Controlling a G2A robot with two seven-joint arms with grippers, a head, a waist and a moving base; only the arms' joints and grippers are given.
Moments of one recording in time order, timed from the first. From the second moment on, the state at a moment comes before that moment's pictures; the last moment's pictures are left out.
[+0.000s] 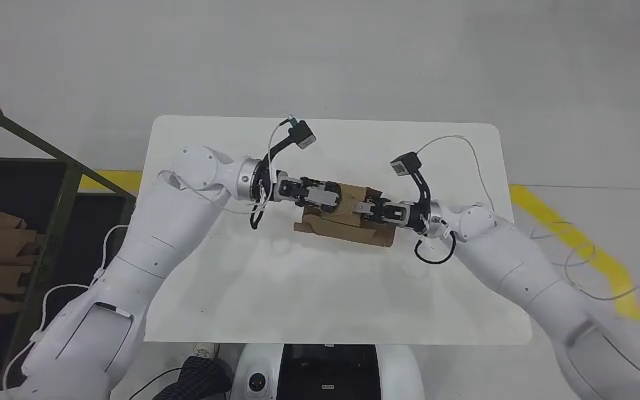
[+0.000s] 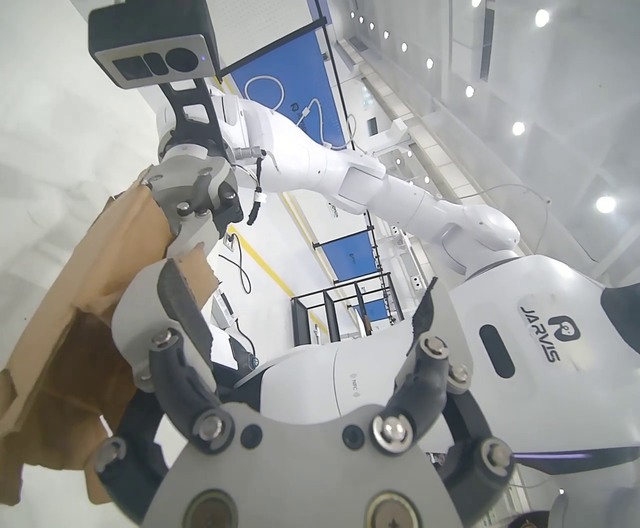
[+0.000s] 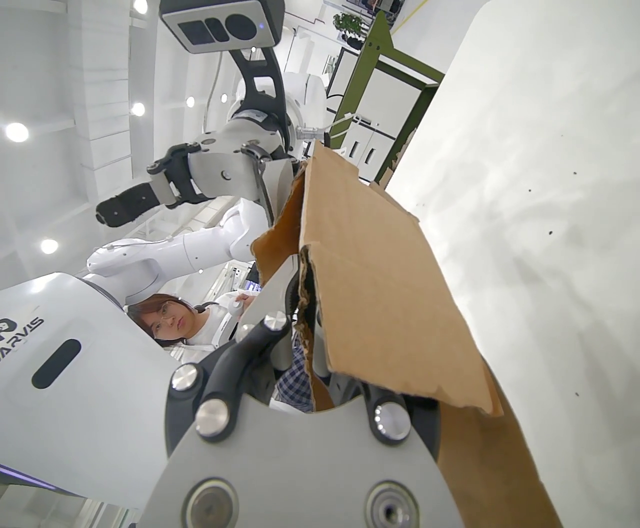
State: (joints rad) left arm 0.80 -1.09 -0.98 -1.33 -0.56 -0.40 -1.35; right arm -0.69 -1.07 0.43 -1.03 0.82 -0.89 0.93
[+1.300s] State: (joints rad) left arm 0.84 -1.07 -1.07 -1.29 -0.53 -0.40 -1.30; right arm -0.67 -1.07 0.37 -1.10 0.82 -0.88 0.94
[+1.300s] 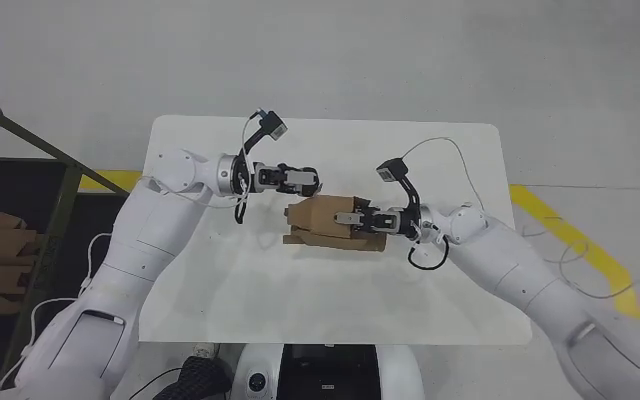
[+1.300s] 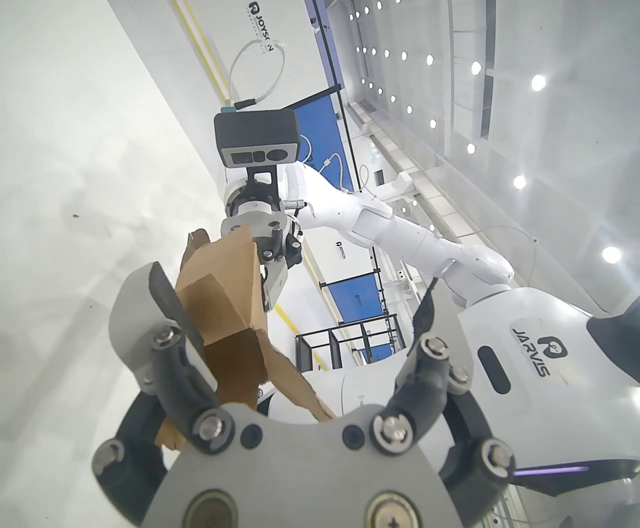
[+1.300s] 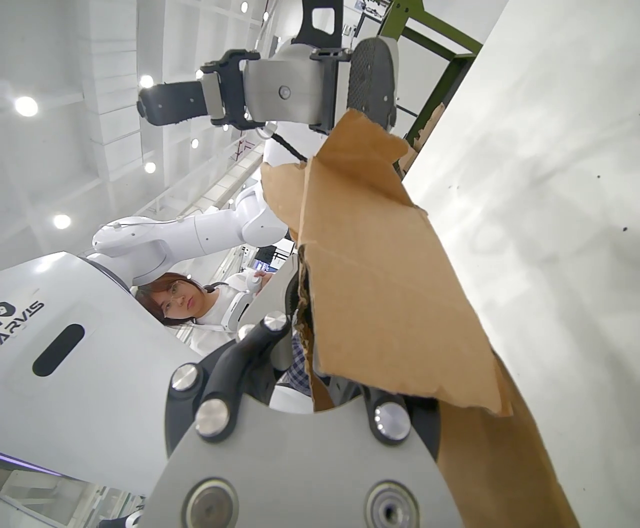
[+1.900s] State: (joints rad) left arm 0.86 -1.07 -1.10 -1.29 -0.53 -0.43 -1.26; right arm -0.66 -1.07 0.38 -1.04 0.85 -0.91 0.91
